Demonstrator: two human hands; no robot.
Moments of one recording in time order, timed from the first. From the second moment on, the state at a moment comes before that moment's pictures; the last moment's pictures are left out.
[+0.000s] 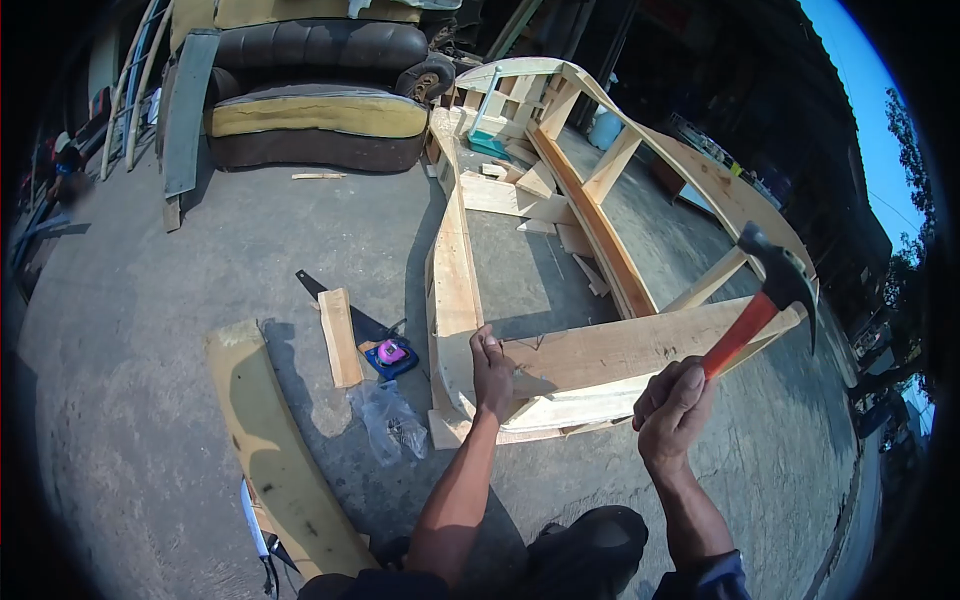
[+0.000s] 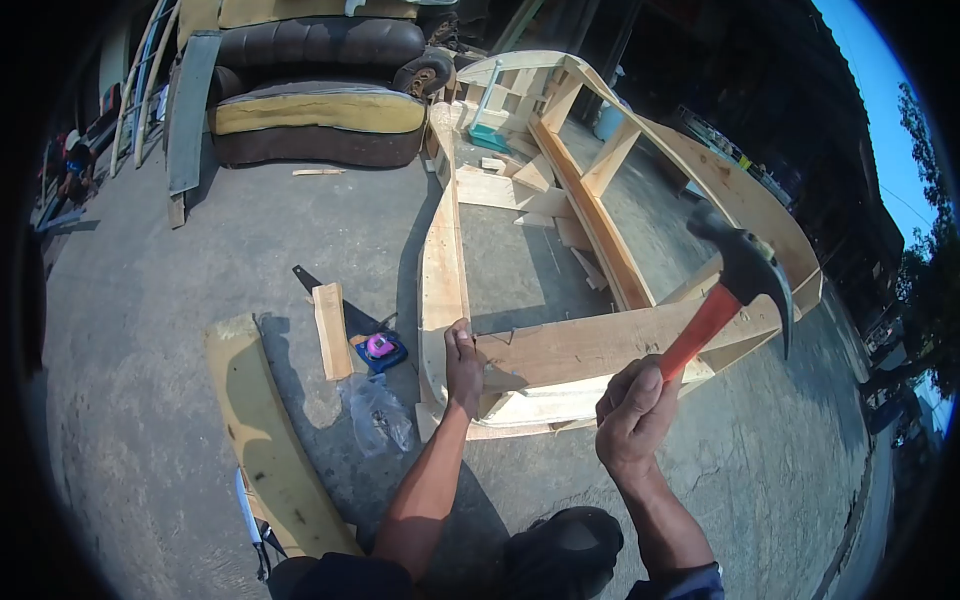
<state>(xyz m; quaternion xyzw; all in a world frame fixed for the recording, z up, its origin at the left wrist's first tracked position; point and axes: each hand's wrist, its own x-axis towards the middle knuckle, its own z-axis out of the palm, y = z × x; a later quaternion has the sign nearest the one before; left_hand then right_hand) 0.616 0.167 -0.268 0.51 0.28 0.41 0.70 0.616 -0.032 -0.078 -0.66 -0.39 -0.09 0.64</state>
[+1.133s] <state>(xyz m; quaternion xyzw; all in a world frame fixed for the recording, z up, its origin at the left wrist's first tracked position) 0.619 0.171 -0.267 0.51 0.33 0.45 0.66 0.640 -0.048 -0.122 -0.87 -0.50 -0.06 0.02</state>
